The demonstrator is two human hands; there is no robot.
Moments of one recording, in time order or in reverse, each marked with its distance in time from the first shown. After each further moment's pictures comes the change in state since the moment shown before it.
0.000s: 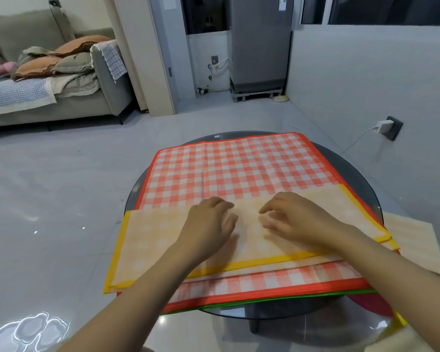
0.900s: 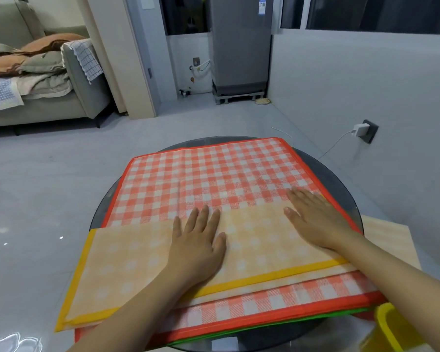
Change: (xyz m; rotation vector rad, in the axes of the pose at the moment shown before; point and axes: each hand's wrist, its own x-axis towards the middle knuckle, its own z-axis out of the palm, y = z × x) left_hand 0.023 -0.002 0.051 0.230 -0.196 -0.075; right_hand 0.007 0.108 0.017 -0.205 0.002 0.319
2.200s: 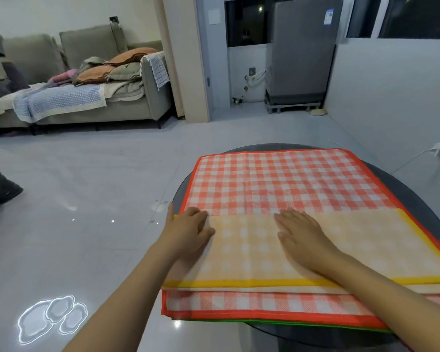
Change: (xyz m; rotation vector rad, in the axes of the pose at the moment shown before) left_hand -0.040 -0.140 -0.038 0.048 0.010 -0.206; right_hand -0.007 -0.154 0.011 0.193 -0.027 -0.278
